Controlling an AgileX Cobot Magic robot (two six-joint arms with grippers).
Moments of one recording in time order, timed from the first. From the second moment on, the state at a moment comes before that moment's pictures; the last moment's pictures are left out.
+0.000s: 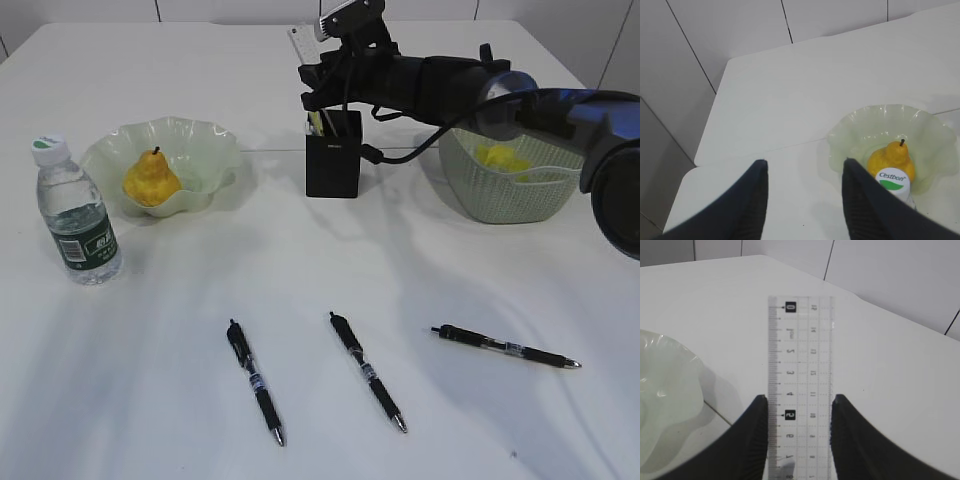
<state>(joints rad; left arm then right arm) 0.04 1.07 -0.70 0.02 -0.05 0.15 0.26 2.56 -2.22 1.78 0.32 -2.09</state>
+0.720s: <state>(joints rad) 0.04 1.07 -0.70 0.02 -0.05 0.15 0.26 2.56 -2.23 1.78 0.31 -2.02</state>
